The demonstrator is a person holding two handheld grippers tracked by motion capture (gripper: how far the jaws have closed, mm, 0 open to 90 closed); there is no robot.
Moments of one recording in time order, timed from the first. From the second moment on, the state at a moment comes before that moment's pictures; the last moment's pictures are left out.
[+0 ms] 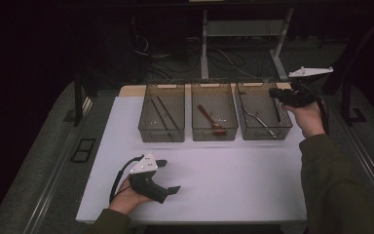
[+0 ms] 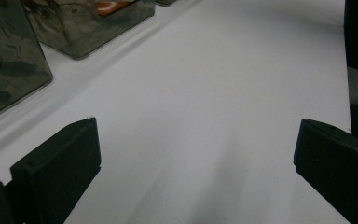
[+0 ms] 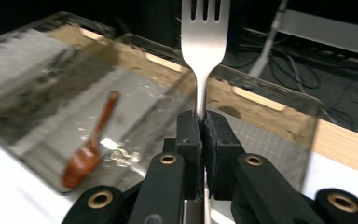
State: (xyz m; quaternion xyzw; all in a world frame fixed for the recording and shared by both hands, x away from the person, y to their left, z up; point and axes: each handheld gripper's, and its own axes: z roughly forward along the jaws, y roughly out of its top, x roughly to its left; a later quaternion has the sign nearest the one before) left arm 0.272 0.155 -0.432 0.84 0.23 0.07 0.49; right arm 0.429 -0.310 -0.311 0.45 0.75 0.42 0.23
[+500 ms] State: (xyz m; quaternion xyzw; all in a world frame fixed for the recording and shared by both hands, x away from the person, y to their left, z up) left arm 0.272 0.155 -0.432 0.84 0.23 0.07 0.49; right arm 0.446 -0.330 -0.360 0.49 0.76 0.37 0.23
